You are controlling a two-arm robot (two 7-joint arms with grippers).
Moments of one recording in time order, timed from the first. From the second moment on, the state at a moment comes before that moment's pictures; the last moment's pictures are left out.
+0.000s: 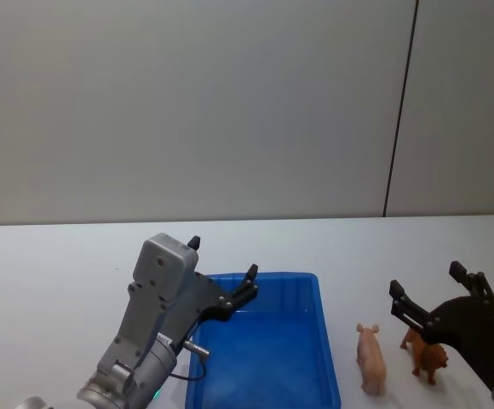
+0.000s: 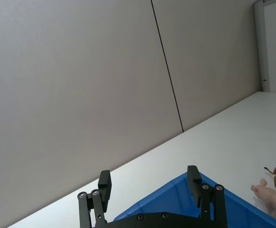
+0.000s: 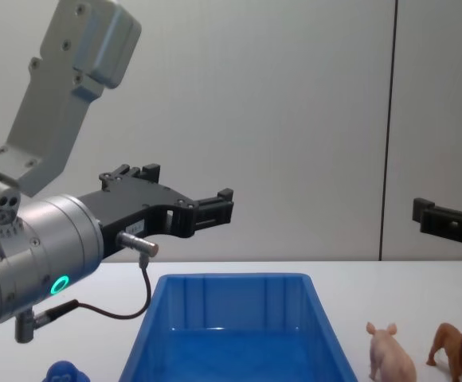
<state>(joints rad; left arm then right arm) -0.24 0.38 0.45 -1.63 -0.20 0.01 -0.01 -0.01 0.34 -0.23 -1.77 0.29 0.03 0.07</state>
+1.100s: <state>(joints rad) -0.24 0.38 0.45 -1.63 -0.20 0.01 -0.01 -0.02 0.36 -0.21 -1.76 0.31 0.05 0.09</state>
